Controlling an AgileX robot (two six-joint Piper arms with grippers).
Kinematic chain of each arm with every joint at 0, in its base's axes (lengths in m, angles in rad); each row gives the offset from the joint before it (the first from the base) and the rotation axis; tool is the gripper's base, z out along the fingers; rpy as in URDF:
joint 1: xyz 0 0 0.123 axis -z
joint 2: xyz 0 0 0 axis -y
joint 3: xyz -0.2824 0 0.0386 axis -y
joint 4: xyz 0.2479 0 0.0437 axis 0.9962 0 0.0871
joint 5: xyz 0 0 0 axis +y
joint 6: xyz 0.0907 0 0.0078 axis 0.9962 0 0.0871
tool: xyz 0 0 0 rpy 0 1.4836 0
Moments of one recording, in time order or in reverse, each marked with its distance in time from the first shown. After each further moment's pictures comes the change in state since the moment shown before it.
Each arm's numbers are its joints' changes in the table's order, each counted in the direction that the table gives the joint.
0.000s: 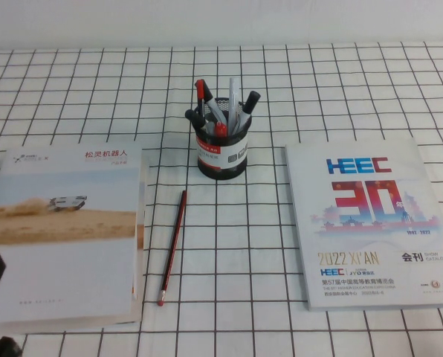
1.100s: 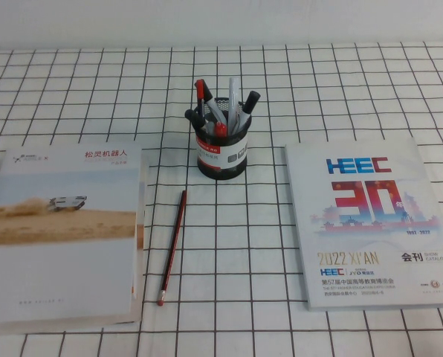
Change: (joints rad) right arm 0.000 0.000 0.000 0.000 0.000 0.000; left arm -0.297 0.342 -0.197 -0.078 0.289 0.177
